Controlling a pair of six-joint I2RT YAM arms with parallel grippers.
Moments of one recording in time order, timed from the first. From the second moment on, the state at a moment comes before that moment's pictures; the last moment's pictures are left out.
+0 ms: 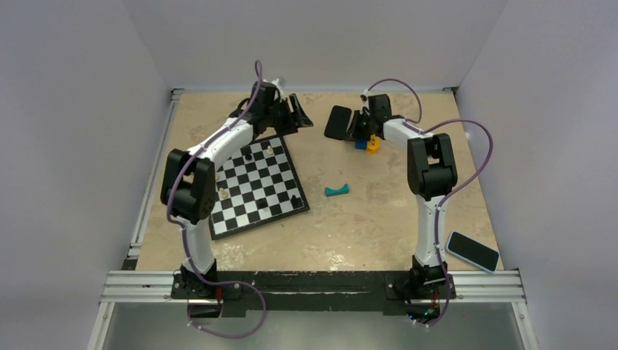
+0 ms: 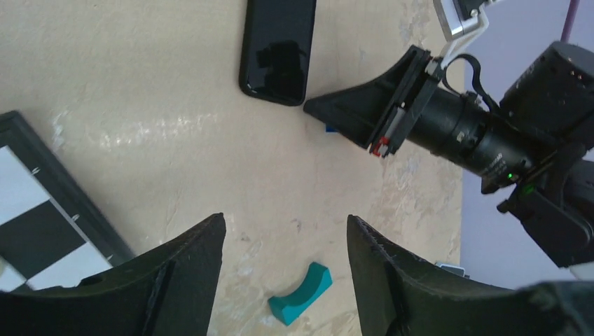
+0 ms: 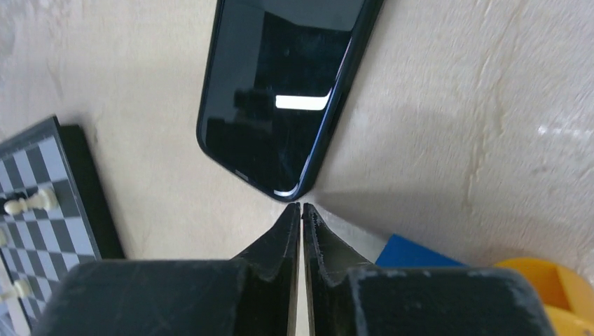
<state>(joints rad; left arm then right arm) -0.37 1.90 1.54 -0.27 0.34 -0.68 0.21 2.24 1.64 -0.22 -0.32 0.45</state>
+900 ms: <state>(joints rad) -0.44 2.27 1.81 -0.07 0.26 -0.84 0.18 2.17 1.59 -0.13 -0.29 0.60</state>
